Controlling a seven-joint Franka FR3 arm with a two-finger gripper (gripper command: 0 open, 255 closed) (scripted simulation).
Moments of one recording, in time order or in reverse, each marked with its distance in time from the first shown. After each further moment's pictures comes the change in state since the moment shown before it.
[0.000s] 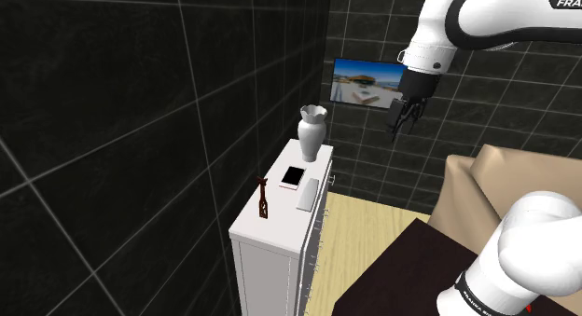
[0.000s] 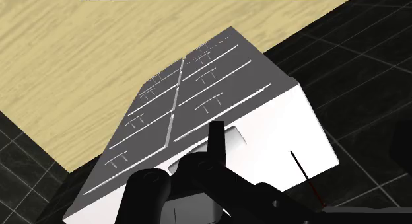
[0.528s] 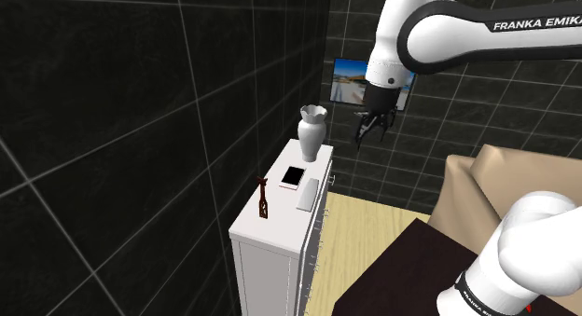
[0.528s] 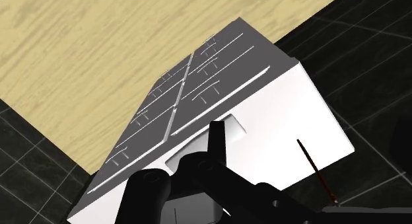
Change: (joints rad) arm -0.002 0.162 0.144 0.029 0.023 0.140 0.186
